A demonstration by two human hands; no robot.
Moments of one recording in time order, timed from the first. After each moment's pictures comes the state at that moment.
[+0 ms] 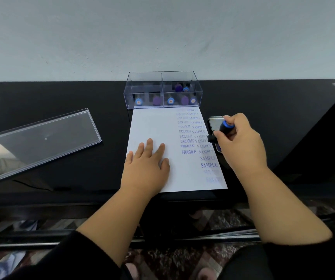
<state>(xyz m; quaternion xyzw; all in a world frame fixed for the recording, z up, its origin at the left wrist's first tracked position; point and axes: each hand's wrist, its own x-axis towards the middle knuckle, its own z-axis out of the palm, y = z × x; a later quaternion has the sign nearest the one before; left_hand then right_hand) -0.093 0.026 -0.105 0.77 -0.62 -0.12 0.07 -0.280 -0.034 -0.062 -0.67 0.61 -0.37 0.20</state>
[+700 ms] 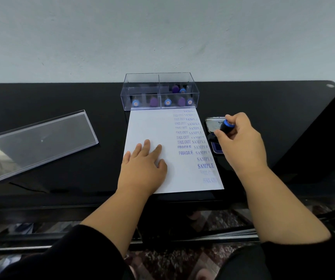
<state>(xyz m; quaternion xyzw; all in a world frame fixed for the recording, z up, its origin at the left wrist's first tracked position) -0.093 0.023 -0.102 0.77 -0.62 -0.12 0.10 -0.287 -0.035 -0.058 -0.66 0.62 -0.38 0.20</state>
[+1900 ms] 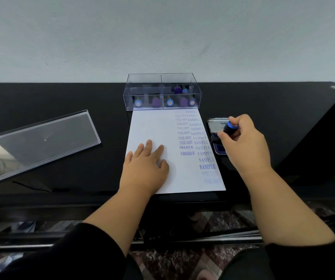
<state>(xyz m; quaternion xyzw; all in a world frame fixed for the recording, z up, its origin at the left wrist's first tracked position) -0.092 0.022 -0.103 0.77 -0.62 -0.12 0.10 -0.291 -0.039 -0.061 -0.66 0.62 -0.37 0.19</state>
